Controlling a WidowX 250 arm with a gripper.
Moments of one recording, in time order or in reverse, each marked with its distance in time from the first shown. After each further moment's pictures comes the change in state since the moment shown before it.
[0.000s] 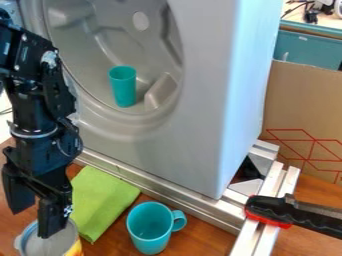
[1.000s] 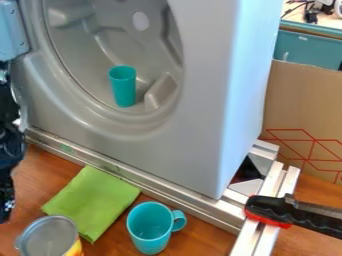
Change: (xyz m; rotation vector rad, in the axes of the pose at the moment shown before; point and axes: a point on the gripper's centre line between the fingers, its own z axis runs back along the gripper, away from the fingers) arm -0.019 0.091 -0.039 0.066 0.080 0.039
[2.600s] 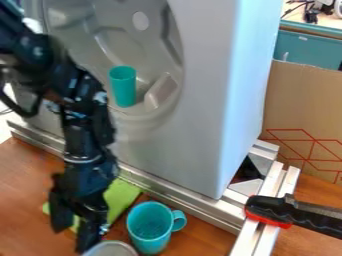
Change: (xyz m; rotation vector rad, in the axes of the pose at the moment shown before) arm 0.055 -0.112 0.004 -0.161 0.016 -0.139
